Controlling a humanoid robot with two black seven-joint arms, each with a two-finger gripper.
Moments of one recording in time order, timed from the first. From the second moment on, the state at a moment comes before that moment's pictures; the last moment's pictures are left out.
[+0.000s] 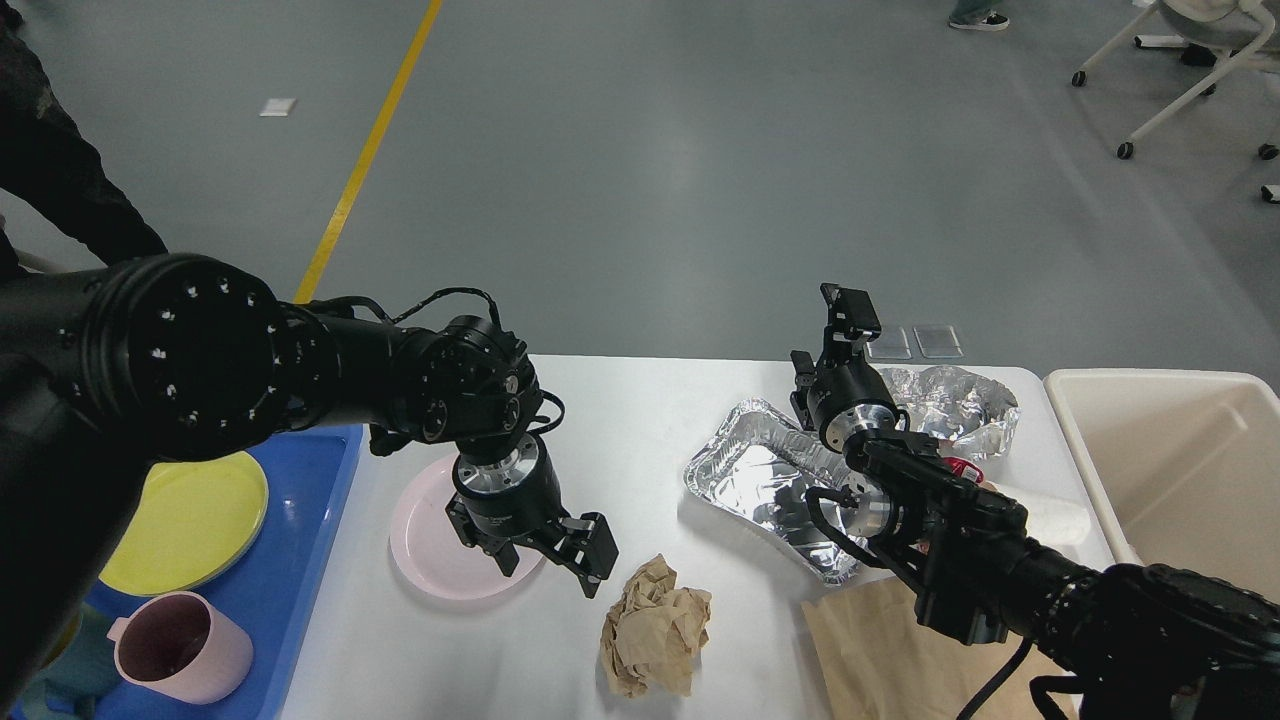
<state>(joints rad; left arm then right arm) -1.60 -0.11 1.07 -0.90 0.15 -0.79 -0.06 0.77 0.02 0.36 0.47 -0.06 -0.19 0.51</state>
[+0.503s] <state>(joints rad) -1.50 -0.15 0.97 -0.80 0.14 -0.78 -0.05 0.77 0.02 0.36 0.47 -0.06 -0.19 0.51</state>
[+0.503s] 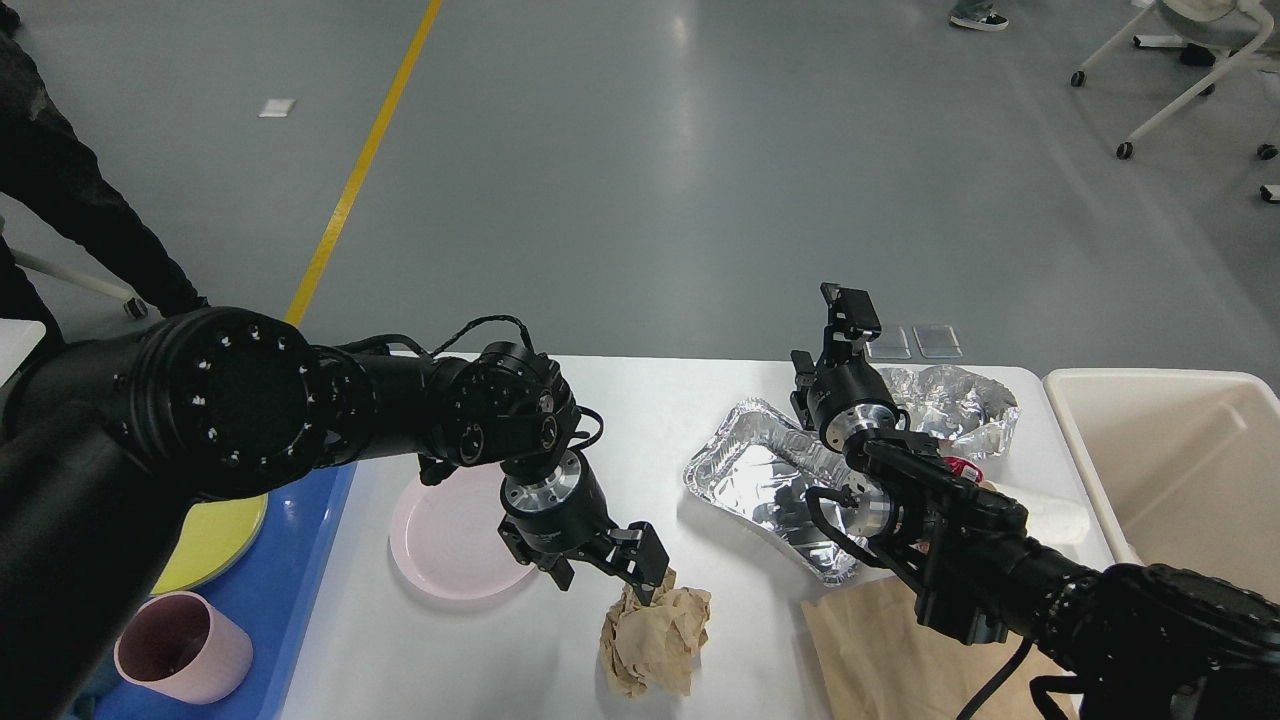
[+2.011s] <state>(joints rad) -1.31 0.15 1.18 -0.52 0.14 -0.85 -0.05 0.77 0.02 0.36 0.47 -0.06 -0.19 0.51</state>
